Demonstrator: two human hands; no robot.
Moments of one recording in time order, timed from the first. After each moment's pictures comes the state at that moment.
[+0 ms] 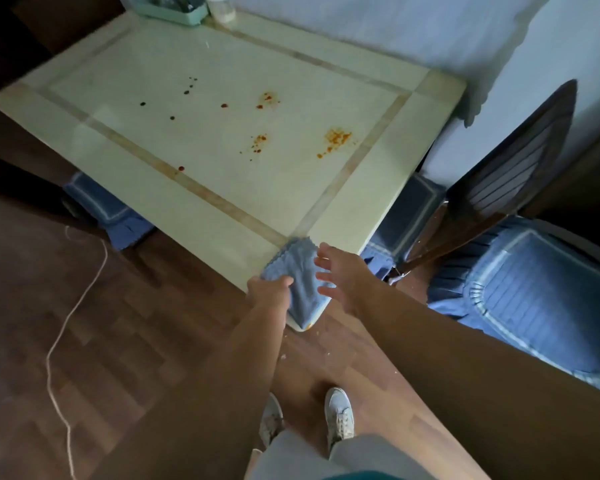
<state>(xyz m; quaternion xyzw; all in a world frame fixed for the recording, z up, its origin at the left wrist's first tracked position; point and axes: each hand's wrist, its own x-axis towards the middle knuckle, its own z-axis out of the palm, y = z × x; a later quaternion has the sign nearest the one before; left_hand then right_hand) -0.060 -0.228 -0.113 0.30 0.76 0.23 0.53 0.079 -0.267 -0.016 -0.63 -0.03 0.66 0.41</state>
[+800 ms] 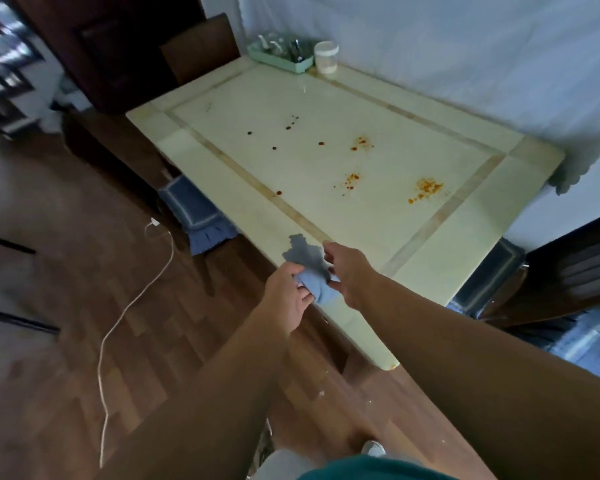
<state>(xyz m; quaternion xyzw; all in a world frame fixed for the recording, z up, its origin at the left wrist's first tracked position) -0.182 -0.171 -0.002 0.08 0.55 0.36 0.75 -0.064 -0.175 0.044 -0.66 -0.16 0.63 0.37</state>
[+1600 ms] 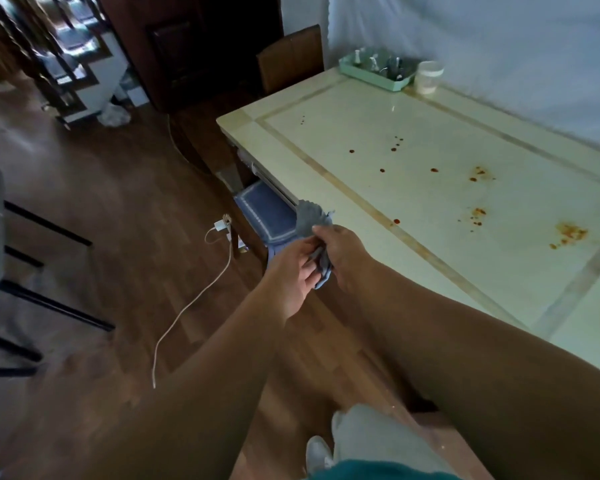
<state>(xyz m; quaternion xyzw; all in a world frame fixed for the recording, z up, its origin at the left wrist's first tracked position) -0.455 -0.034 0.043 0.21 0.52 0.40 0.72 -0.355 -0.021 0.072 -0.65 -0.30 0.58 0.39</state>
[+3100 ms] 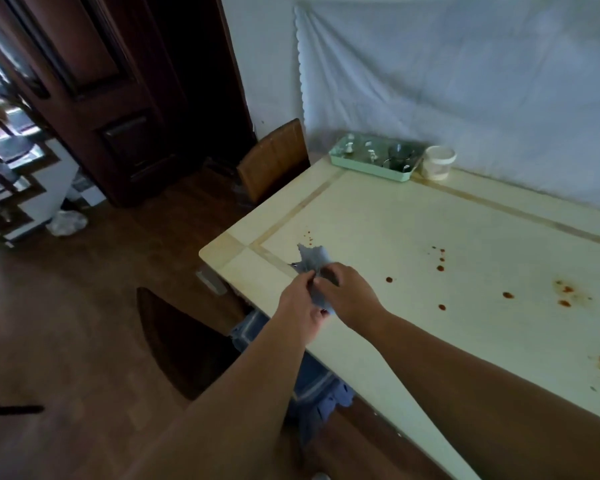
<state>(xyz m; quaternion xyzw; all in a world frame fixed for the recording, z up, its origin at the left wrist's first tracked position) -0.487 0.411 0.054 0.13 0.52 0.38 0.75 -0.391 0.377 0.072 -0.71 -0.52 0.36 0.31</state>
